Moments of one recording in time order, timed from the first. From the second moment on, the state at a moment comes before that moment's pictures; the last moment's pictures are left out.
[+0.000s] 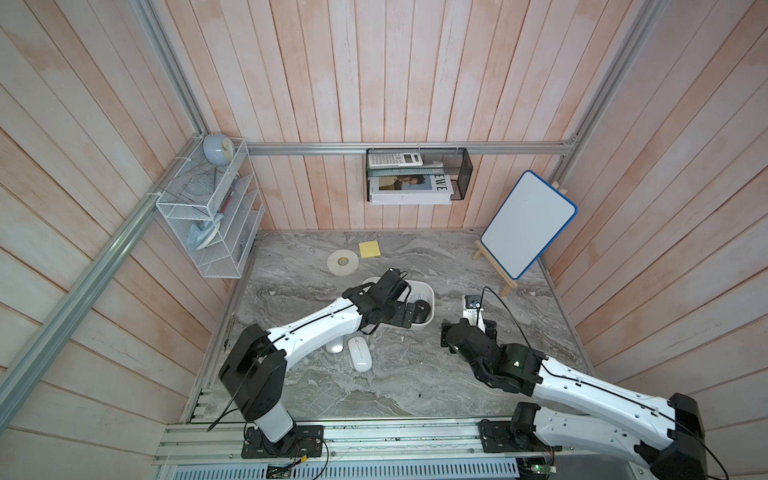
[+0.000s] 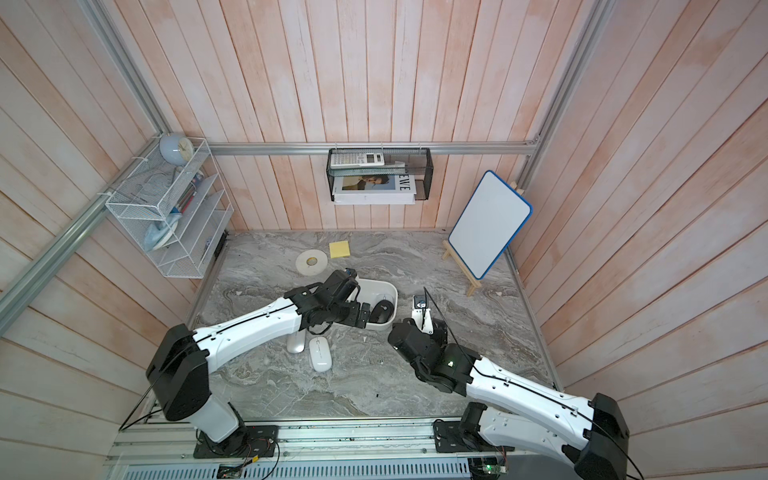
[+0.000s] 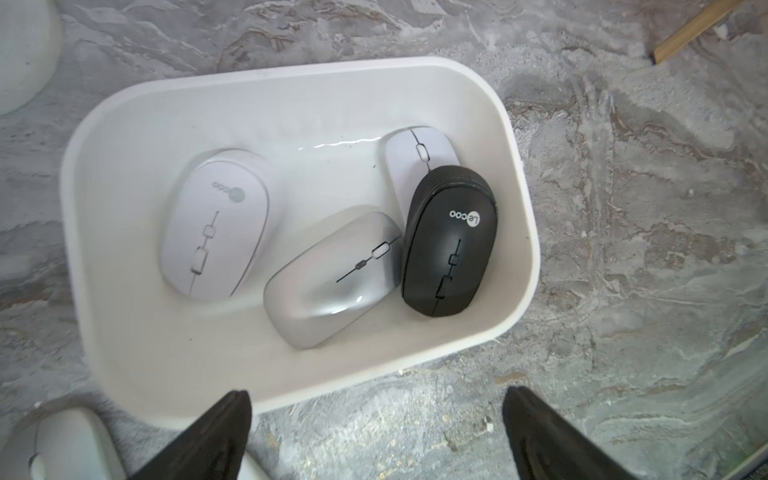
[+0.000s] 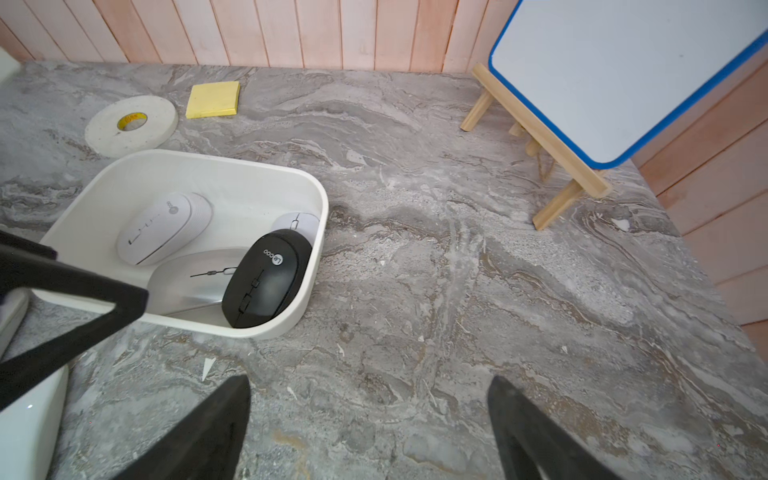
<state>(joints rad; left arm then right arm) -0.81 1.72 1.32 -0.61 -0.06 -0.43 1.02 0.90 0.68 -0.58 0.80 0.67</state>
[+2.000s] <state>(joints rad) -0.82 2.21 1.78 -0.76 -0.04 -0.30 0.94 0.77 0.53 -0.55 0.71 0.70</state>
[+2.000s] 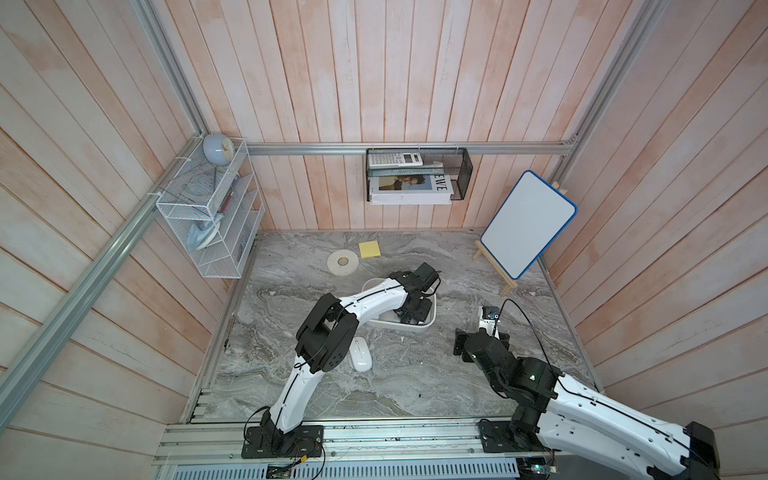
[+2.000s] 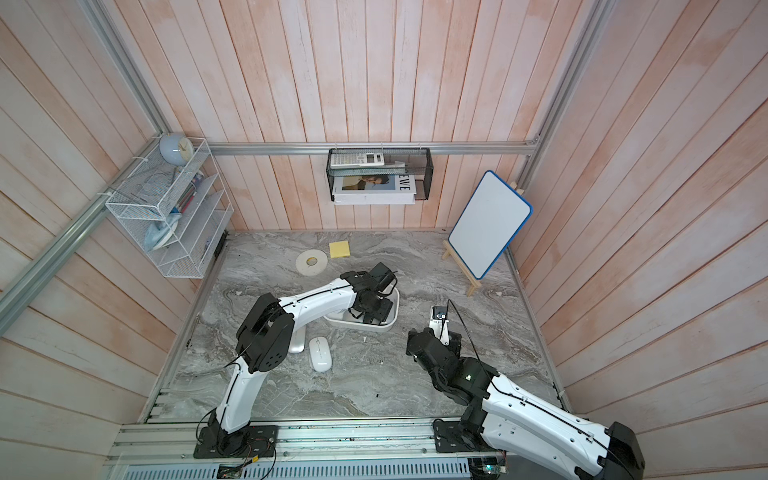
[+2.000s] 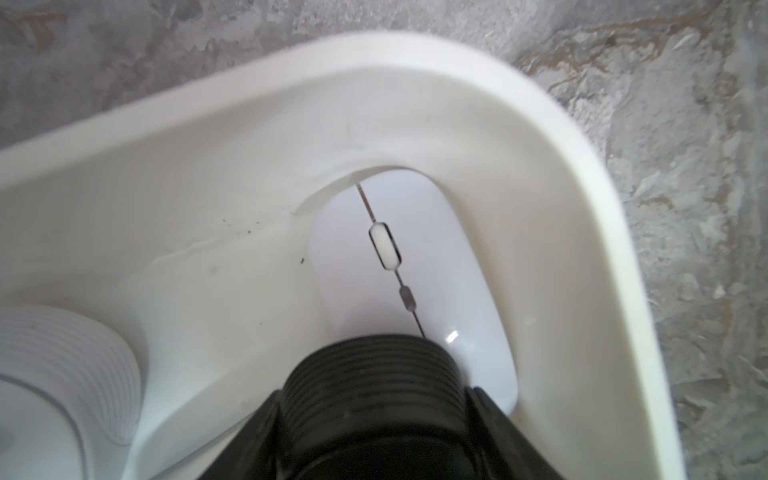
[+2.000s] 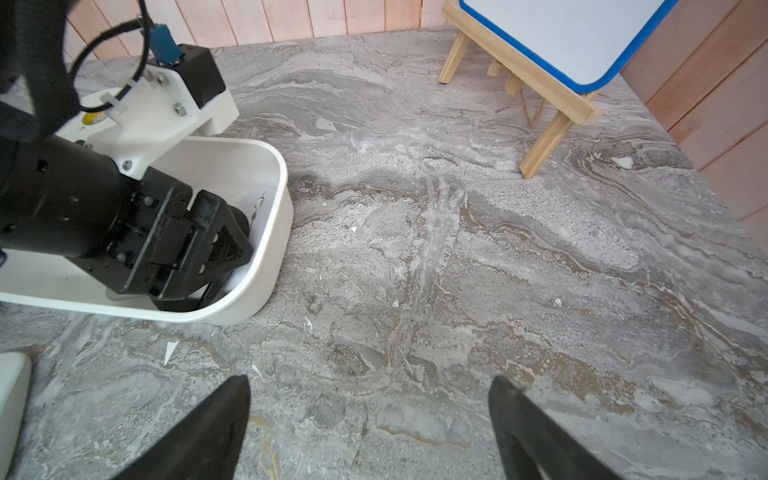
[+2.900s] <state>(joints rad) -0.82 1.94 1.66 -0.76 -0.13 -0.37 0.94 0.77 0.53 -0.56 0.70 0.73</state>
